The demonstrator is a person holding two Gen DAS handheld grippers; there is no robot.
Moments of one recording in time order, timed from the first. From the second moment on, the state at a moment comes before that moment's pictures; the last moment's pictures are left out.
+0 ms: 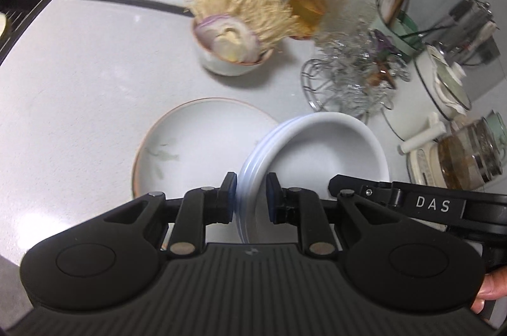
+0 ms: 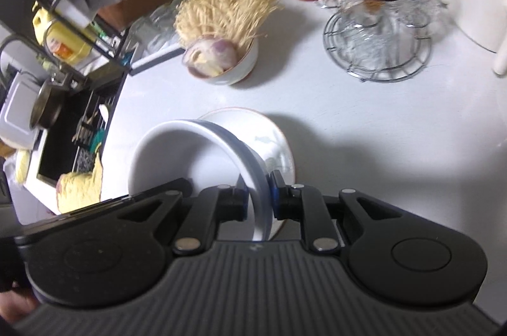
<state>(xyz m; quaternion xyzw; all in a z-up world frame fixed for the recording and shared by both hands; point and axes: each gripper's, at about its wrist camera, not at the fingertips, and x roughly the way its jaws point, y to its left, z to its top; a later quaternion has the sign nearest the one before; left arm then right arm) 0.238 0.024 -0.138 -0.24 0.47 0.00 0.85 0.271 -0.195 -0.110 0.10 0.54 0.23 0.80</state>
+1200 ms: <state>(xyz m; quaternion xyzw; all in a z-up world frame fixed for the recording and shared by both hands) 0.257 0.066 -0.178 -0.26 0.49 0.02 0.83 0.294 -0.152 -0.159 0.09 0.58 0.21 0.78</state>
